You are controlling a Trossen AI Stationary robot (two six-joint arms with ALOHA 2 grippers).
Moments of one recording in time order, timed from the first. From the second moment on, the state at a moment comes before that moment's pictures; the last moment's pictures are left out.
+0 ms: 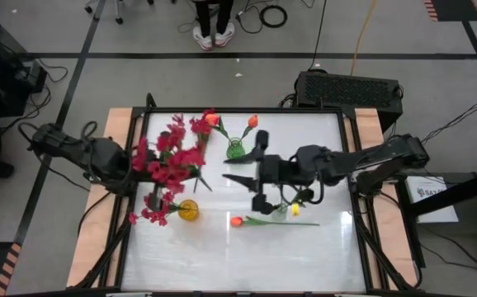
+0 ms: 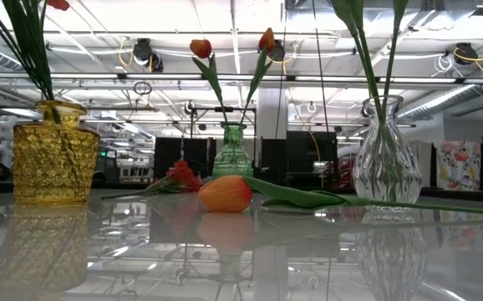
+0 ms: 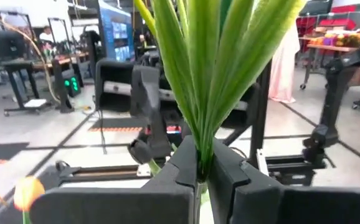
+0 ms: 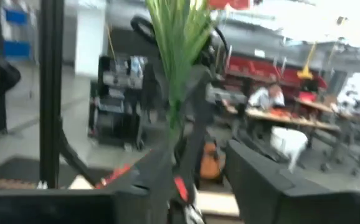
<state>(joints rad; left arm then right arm) -0.41 1.03 1.22 -0.16 -0.34 0.05 0.24 1.53 1.45 0.22 0.27 -0.17</state>
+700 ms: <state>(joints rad) -0.47 0.99 1.12 -0.39 -0.42 -0.28 0.62 1.20 1.45 -0.40 0.42 -0.07</state>
